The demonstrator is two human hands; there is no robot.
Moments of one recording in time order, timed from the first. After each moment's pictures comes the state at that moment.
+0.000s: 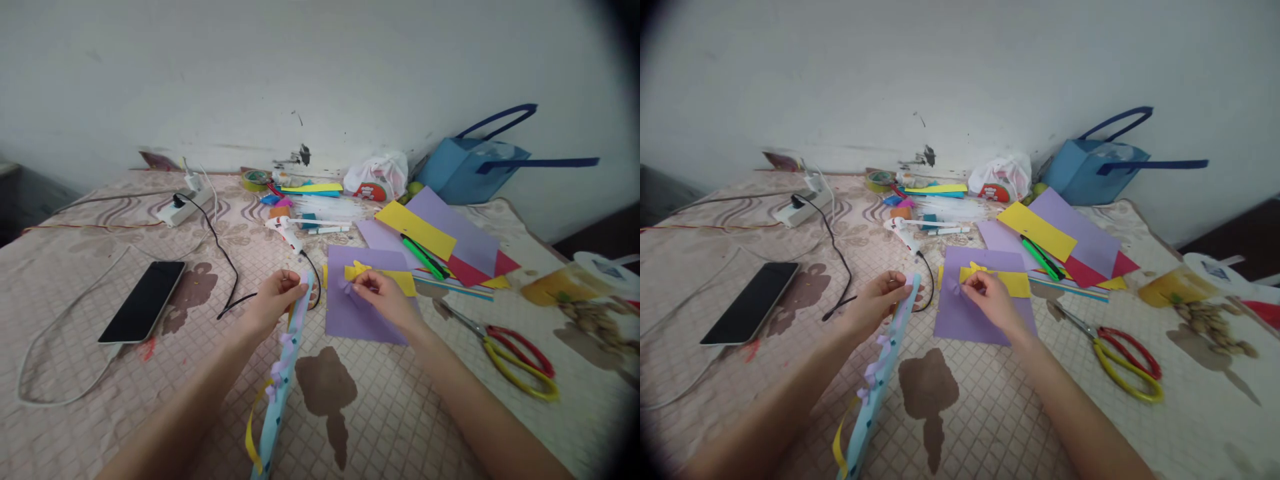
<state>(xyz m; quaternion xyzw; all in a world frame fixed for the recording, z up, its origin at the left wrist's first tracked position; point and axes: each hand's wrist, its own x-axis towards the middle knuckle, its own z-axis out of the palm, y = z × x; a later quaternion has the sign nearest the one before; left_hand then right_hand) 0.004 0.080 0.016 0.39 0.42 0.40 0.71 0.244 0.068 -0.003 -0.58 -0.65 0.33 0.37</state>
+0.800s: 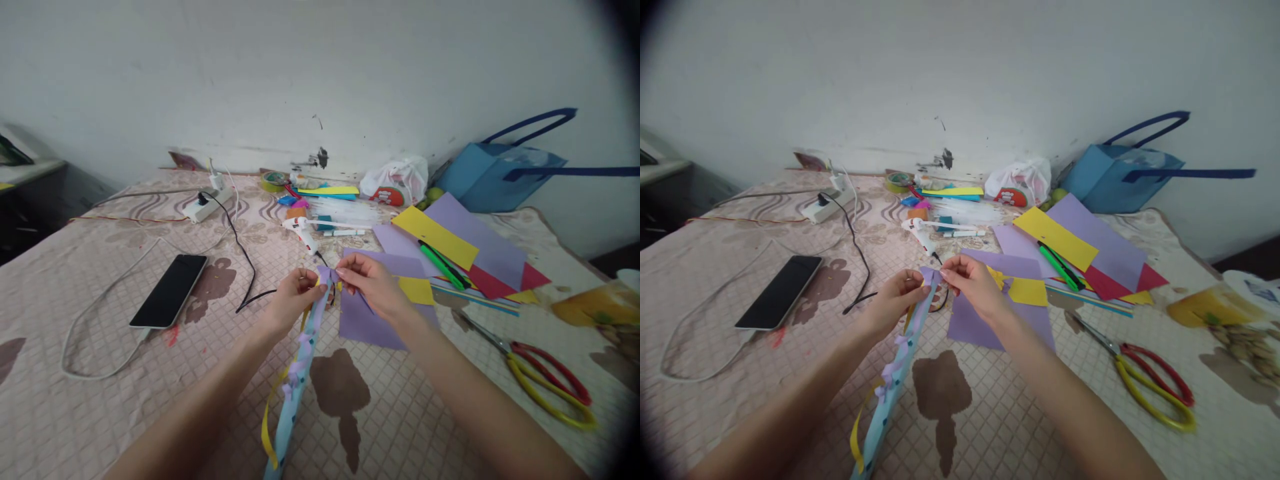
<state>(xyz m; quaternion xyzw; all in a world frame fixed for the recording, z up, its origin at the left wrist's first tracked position) 0.007 0.076 0.016 0.40 0.39 0.44 0.70 0.179 0.091 0.032 -0.43 -0.53 0.56 0.46</state>
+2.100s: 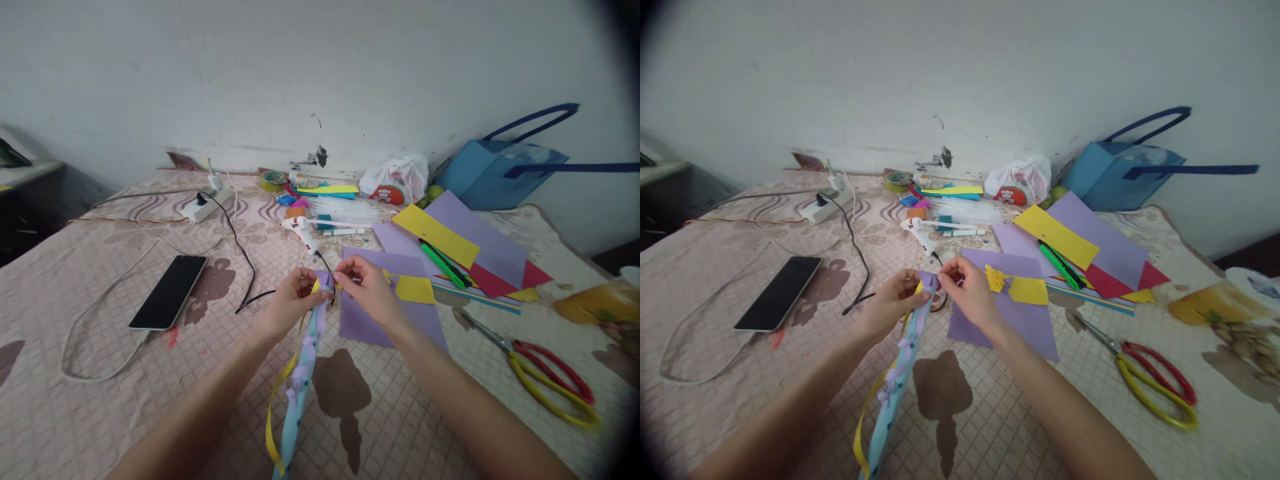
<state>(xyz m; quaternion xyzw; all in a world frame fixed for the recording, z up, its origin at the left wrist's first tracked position) 0.003 0.073 0.021 0.44 0.38 0.43 0.69 0.170 0.079 0.034 -0.51 -0.63 0.38 0.45</state>
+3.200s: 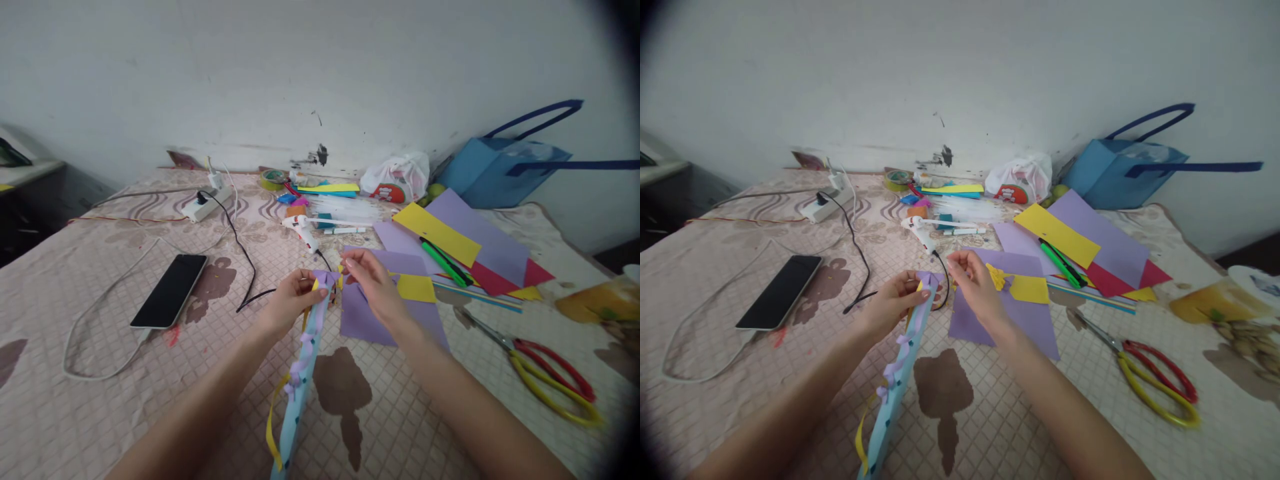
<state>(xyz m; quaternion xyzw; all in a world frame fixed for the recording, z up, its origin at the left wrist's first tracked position) 0.002 0.074 0.016 0.39 0.36 0.41 0.74 0.174 0.082 0.026 -0.49 -0.56 0.43 0.52</state>
